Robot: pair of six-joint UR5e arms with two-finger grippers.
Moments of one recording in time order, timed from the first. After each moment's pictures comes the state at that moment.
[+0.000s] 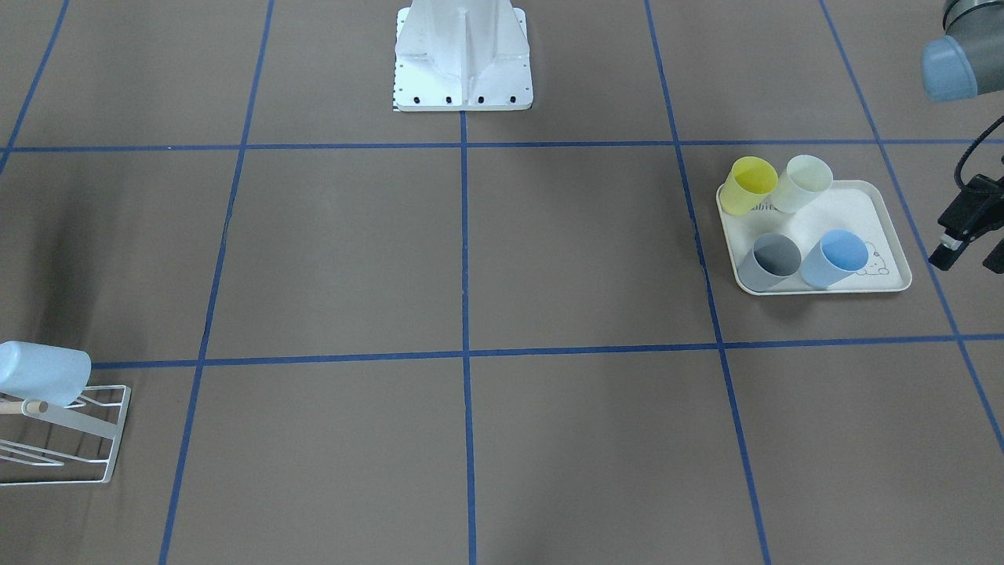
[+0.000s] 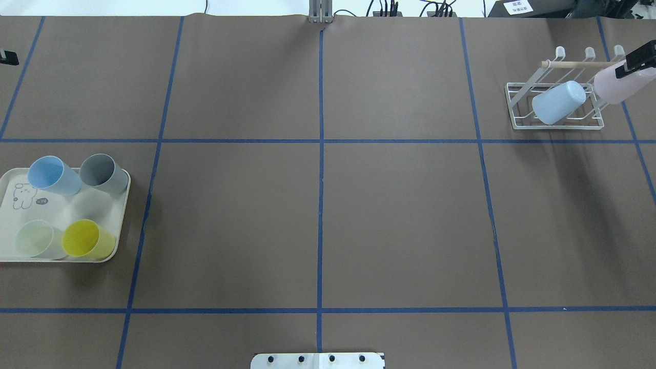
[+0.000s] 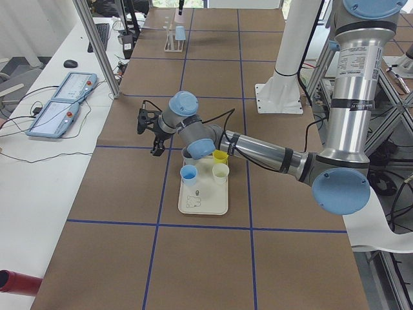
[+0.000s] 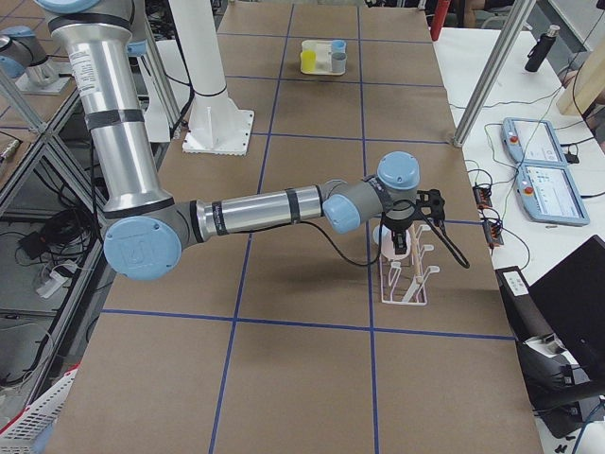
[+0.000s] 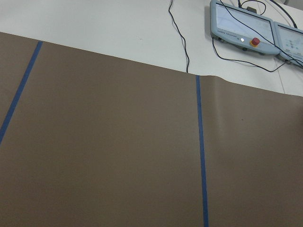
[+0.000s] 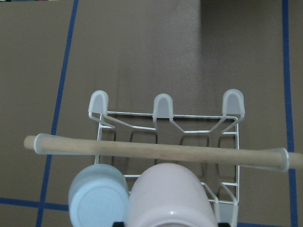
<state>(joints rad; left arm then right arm) -1.29 -1.63 -1.76 -2.32 -2.17 -0.98 1.39 -1.34 1.53 -1.23 2.36 0.46</state>
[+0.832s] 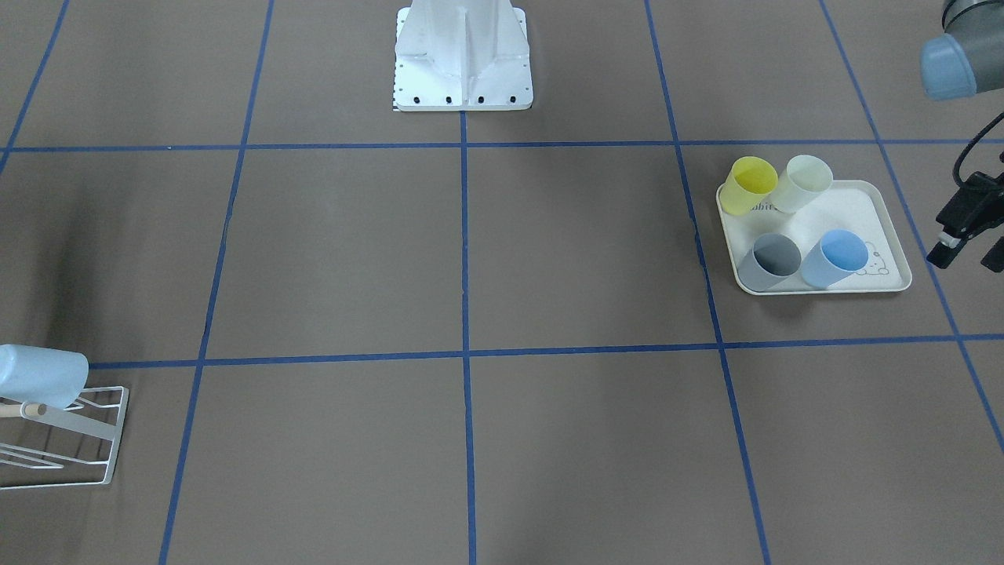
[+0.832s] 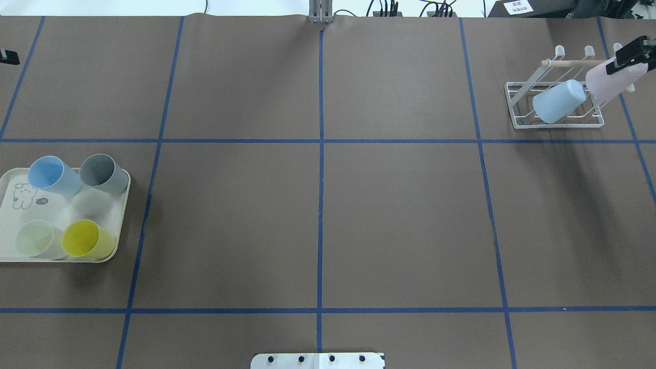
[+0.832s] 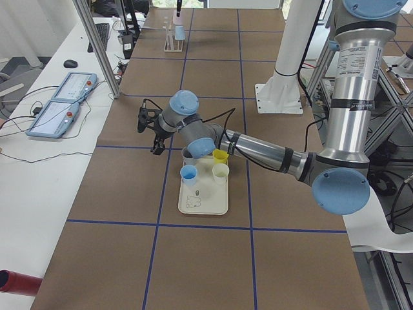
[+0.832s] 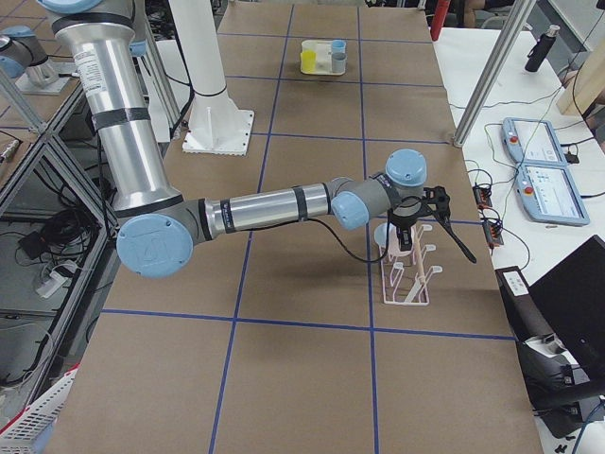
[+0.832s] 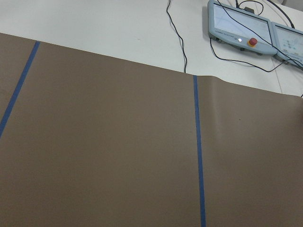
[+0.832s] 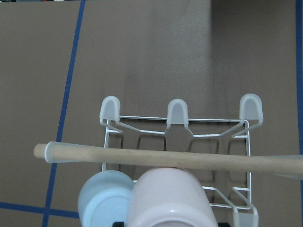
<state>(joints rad) -1.29 -1.64 -1.77 -2.32 -2.18 -0.98 1.37 -1.31 1.50 -1.23 2.36 0.46</state>
